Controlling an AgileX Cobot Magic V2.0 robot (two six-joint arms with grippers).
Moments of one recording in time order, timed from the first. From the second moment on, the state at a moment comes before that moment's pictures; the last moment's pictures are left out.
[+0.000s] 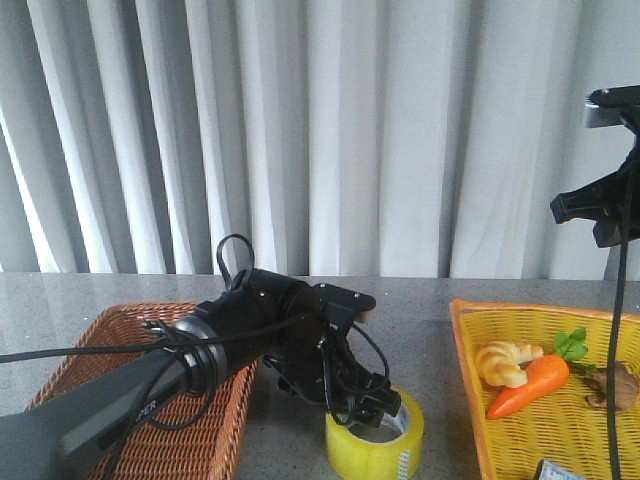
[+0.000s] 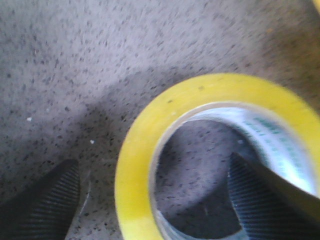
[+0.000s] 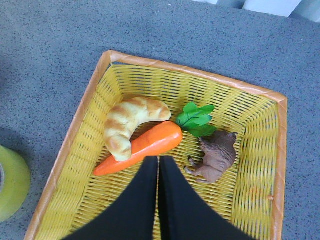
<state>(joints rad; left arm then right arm) -0.56 2.29 -2.13 -0.10 0.98 -0.06 -0.01 1.76 -2.07 -0.03 1.27 -0.09</state>
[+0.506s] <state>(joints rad) -0.56 2.31 -2.19 -0.09 1.02 -0.06 -0.01 1.76 -2.07 -0.03 1.27 -0.09</state>
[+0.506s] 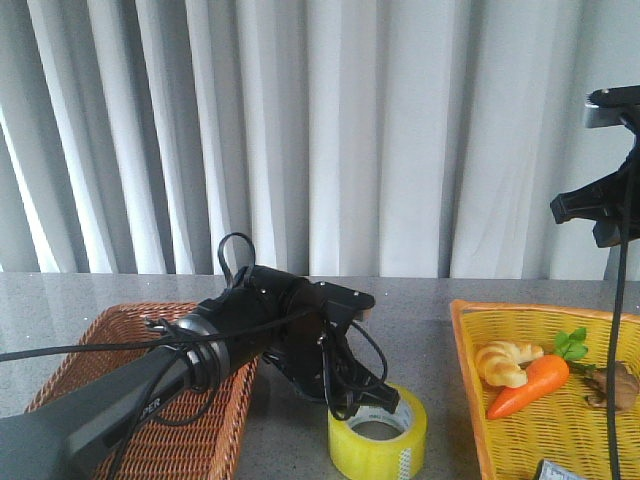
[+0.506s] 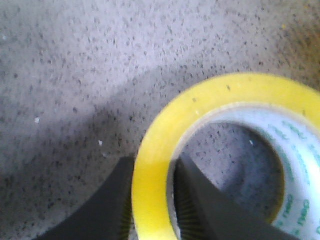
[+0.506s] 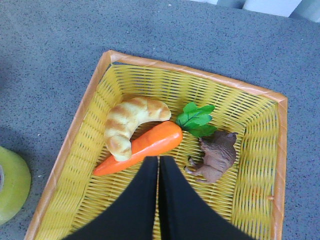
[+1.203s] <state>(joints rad) -0.50 2.24 -2.45 0.13 1.26 -0.13 -0.01 1.76 -2.07 -0.03 1.27 -0.09</state>
